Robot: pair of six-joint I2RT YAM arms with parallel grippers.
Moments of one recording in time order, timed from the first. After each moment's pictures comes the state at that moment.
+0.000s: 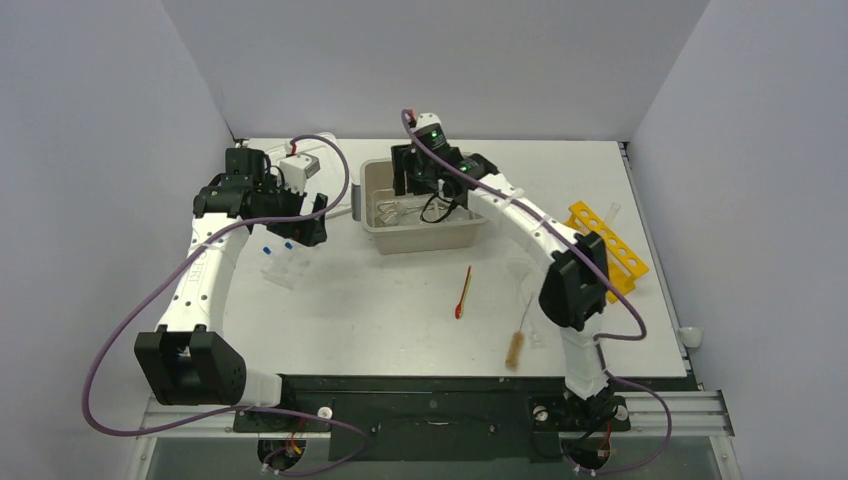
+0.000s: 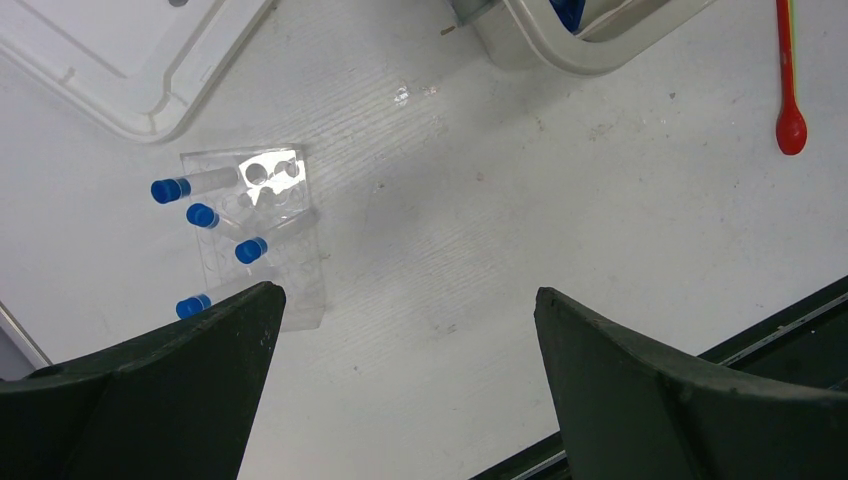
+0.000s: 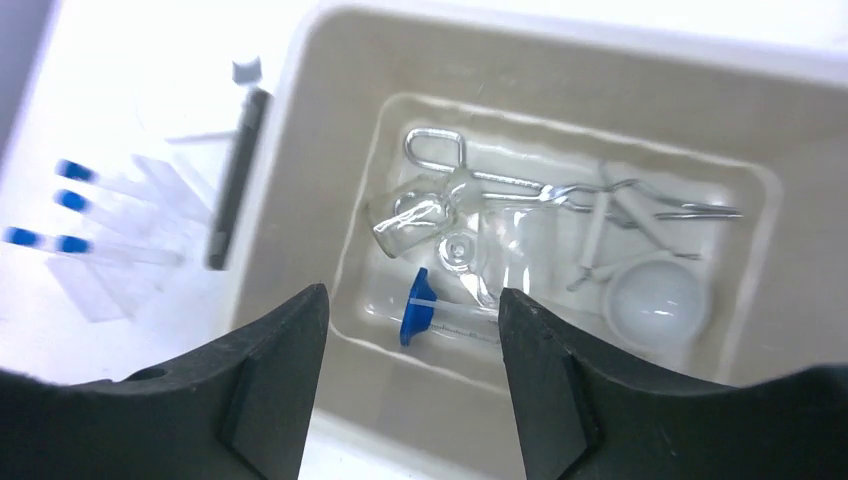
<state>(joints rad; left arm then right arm) -0.01 1.40 1.38 -0.95 0.37 0.33 0.69 2.12 2.00 -0.59 0.07 0.36</state>
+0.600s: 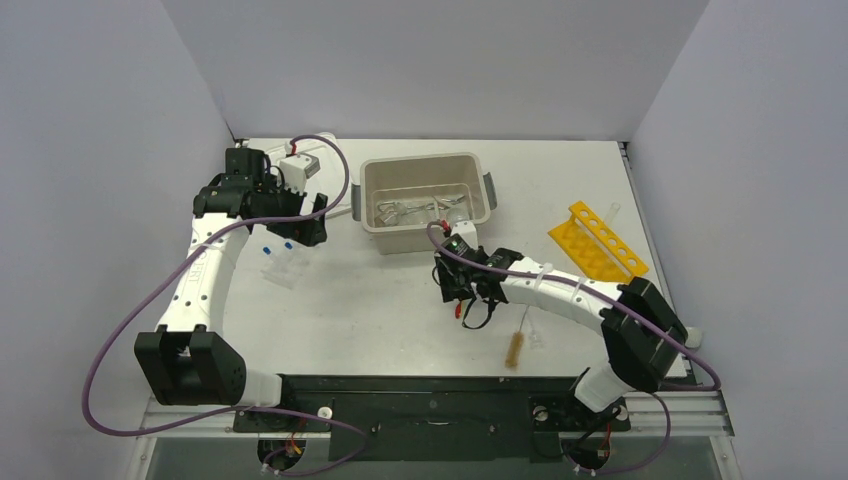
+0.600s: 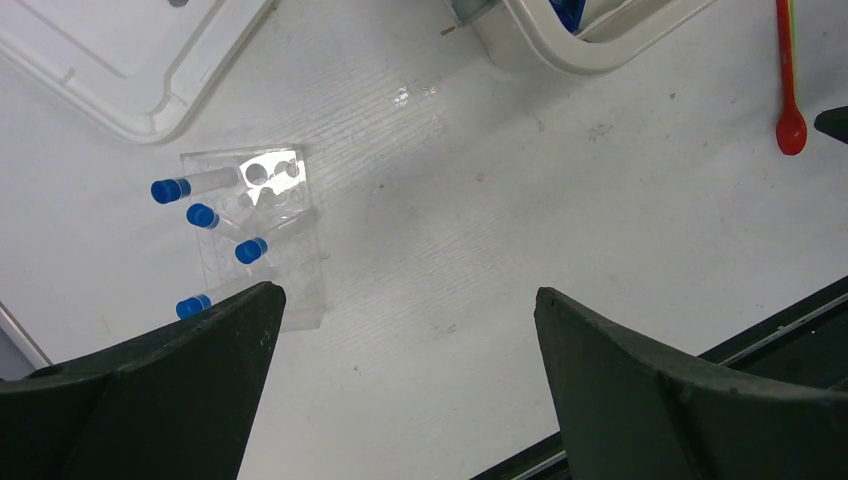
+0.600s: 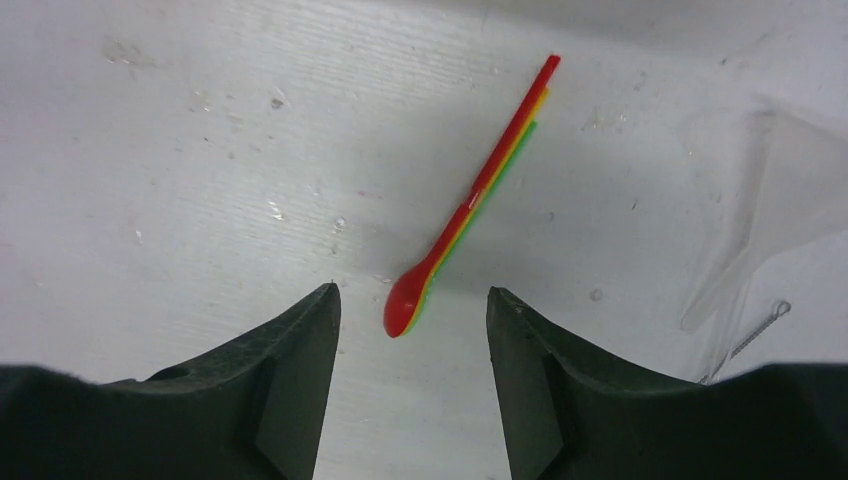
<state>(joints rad) -0.01 1.40 1.38 -0.95 0.37 0.33 0.85 1.54 1.05 -0.53 0.30 0.50</state>
